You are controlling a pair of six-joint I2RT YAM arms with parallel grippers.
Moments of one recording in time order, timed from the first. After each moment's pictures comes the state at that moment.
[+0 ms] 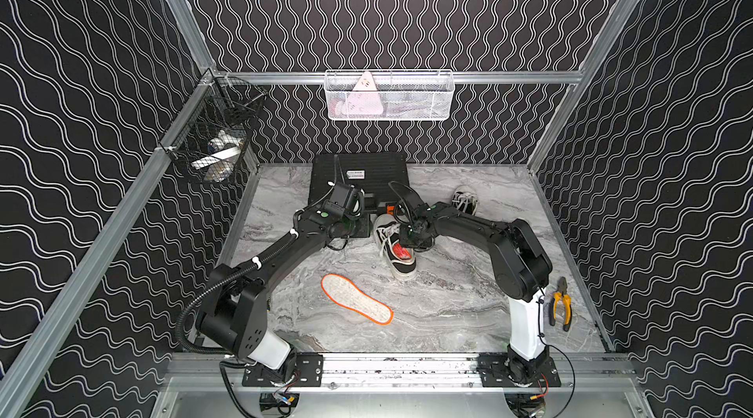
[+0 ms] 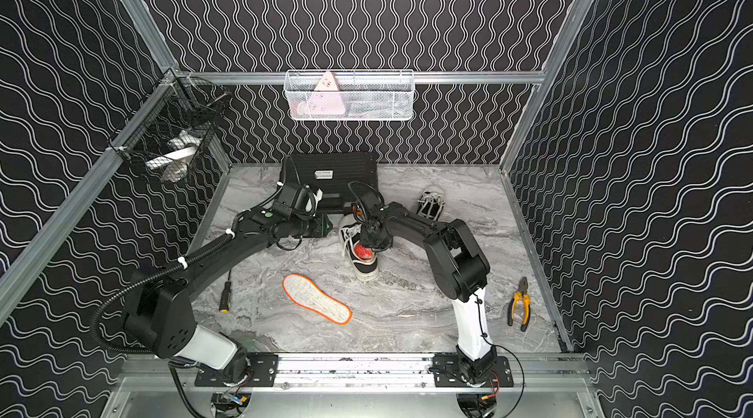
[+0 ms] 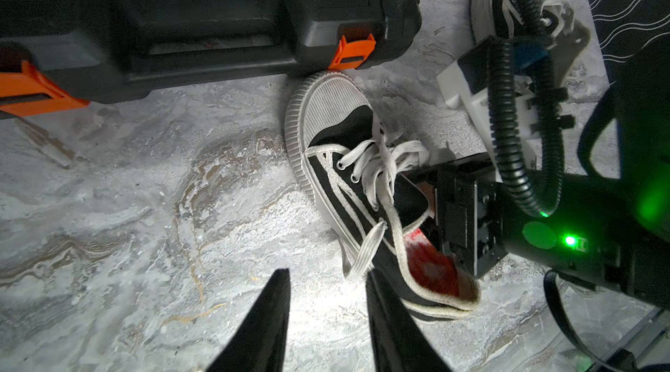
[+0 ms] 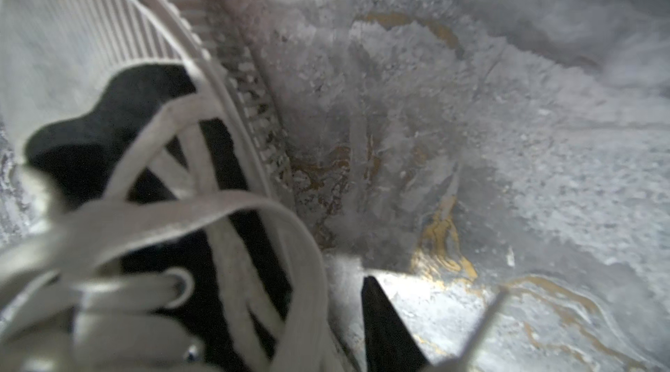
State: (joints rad) left arm -0.40 1.54 1.17 -0.53 0.13 -0.42; right arm 0.63 2.07 1.49 -0.67 -0.01 0.66
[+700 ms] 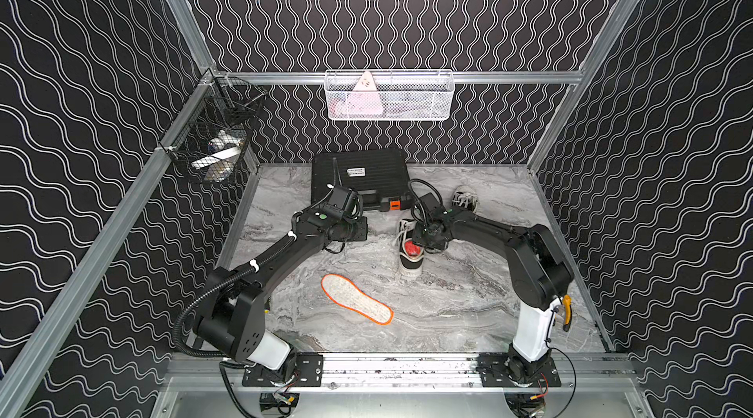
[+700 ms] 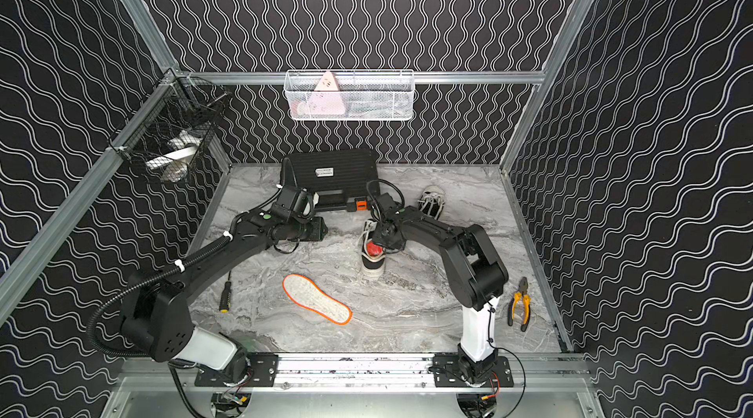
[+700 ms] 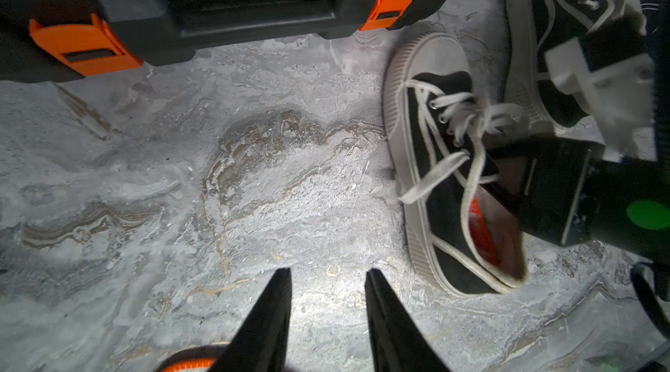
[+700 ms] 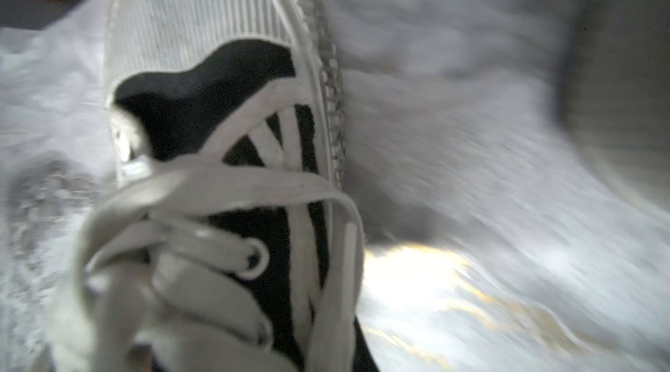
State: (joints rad) left arm -0.40 1.51 1.15 -0.58 0.07 -0.42; right arm 0.57 1.88 1.25 -0.60 0.08 0.82
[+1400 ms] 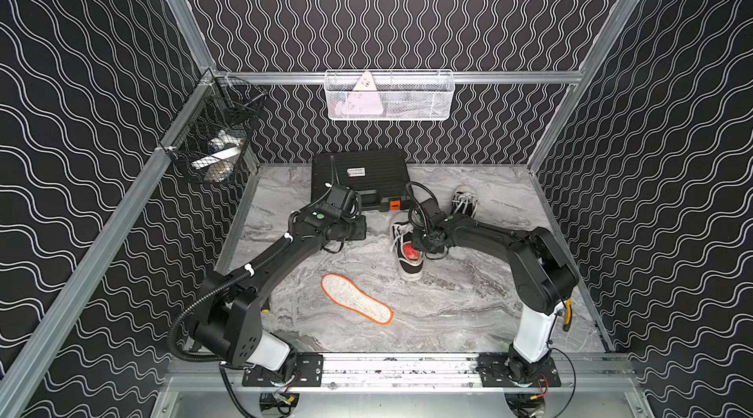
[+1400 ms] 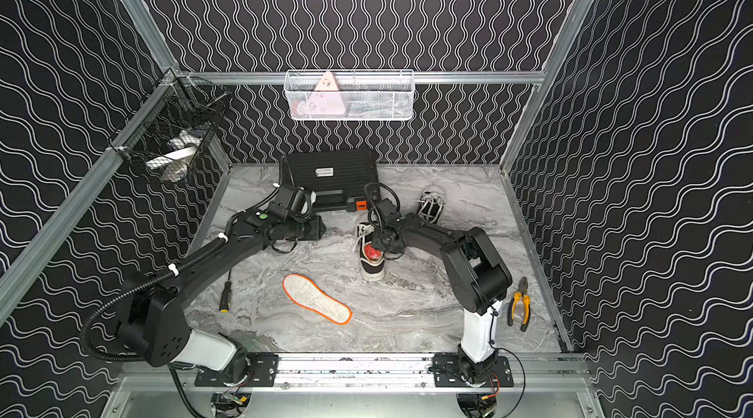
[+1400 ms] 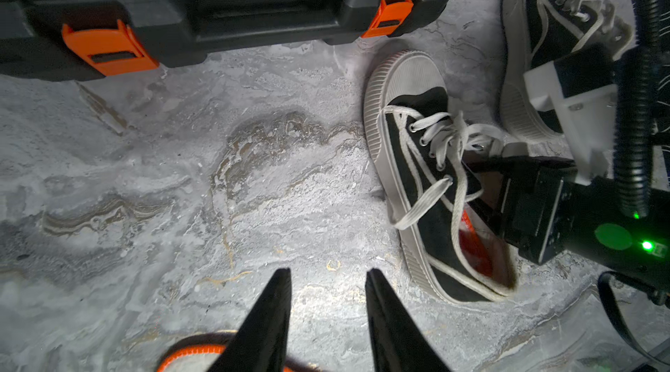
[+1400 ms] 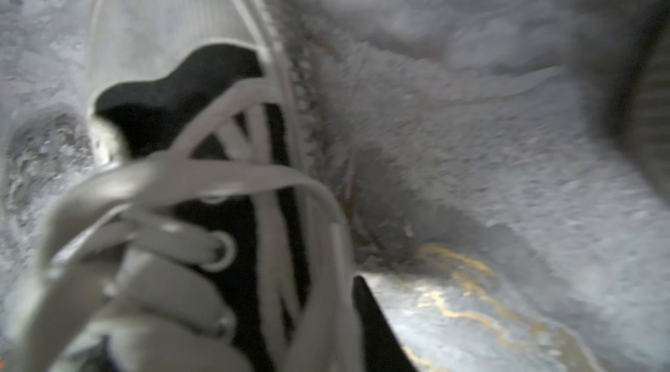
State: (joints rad) left arm -0.40 1.48 1.16 -0.62 0.06 -0.44; right arm 0.60 1.88 1.23 -0.49 0.01 0.71
